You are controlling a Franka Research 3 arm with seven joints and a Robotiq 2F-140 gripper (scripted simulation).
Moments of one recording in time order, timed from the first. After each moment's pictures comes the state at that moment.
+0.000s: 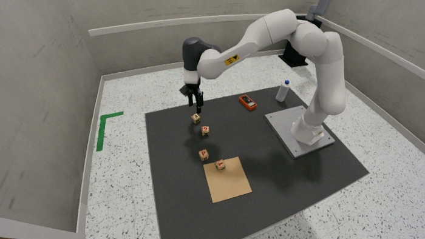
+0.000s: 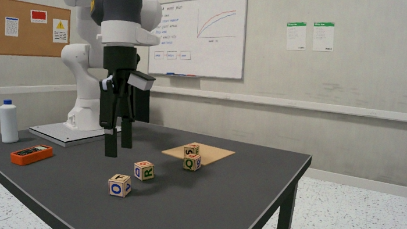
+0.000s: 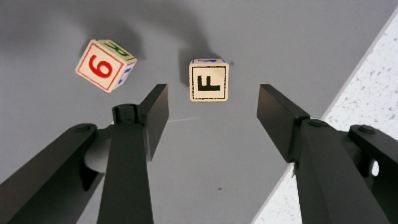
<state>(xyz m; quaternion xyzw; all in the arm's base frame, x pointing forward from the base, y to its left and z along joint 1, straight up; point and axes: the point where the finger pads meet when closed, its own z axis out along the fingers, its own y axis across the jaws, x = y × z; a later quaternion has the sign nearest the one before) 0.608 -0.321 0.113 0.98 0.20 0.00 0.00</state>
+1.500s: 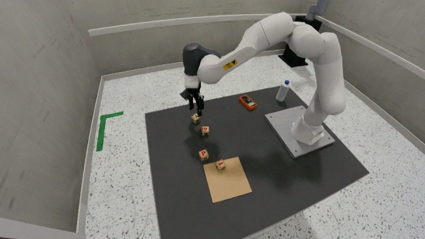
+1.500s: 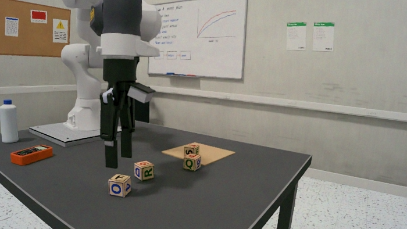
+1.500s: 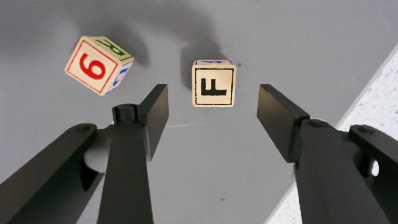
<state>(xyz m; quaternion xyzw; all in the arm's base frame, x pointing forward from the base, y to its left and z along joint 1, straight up) 0.605 -0.319 0.086 0.98 0.20 0.00 0.00</state>
